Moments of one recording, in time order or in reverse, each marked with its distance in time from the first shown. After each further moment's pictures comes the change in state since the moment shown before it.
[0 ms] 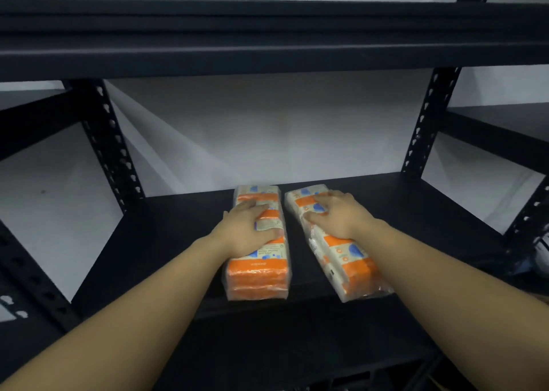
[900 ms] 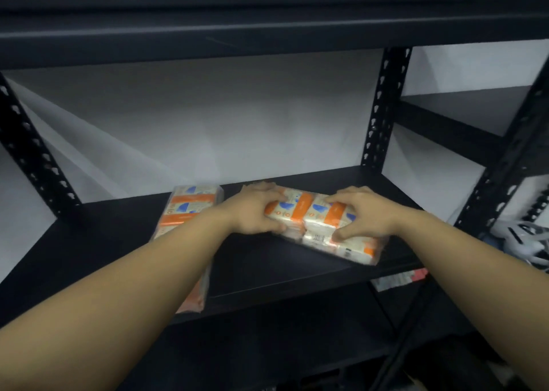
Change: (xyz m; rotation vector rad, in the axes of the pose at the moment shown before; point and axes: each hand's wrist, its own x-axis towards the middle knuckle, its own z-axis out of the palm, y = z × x) left_hand 0.112 0.124 0.043 0.206 -0.074 0.310; right_hand -0.036 0.176 -0.070 0.048 -0.138 -0.154
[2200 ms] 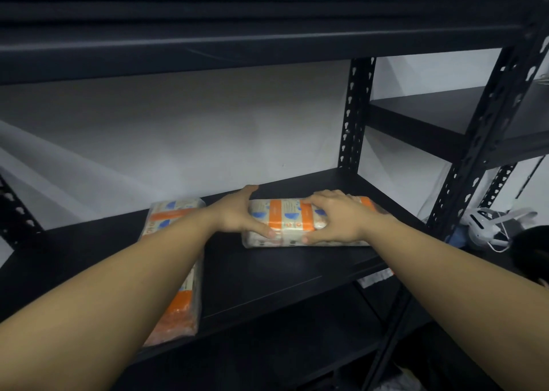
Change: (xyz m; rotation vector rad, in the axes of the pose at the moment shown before) left_hand 0.027 -0.024 -0.004 -0.394 -0.103 -0.132; right_hand 0.016 -0.015 0.020 -0.127 0.131 0.004
